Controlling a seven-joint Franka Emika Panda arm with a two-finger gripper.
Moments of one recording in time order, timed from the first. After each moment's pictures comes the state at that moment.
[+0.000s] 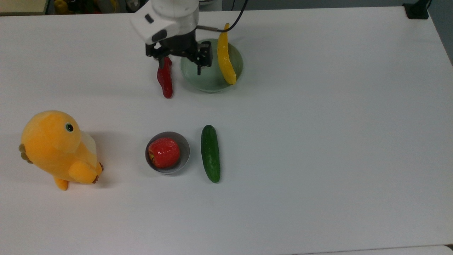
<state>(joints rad) 0.15 0.17 -0.08 -1.73 -0.07 1.94 0.19</state>
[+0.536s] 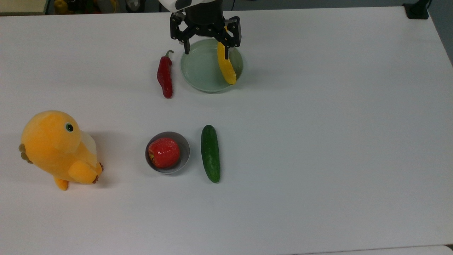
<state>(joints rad) 0.15 0.08 -0.01 -1.74 0.00 1.95 0.26</state>
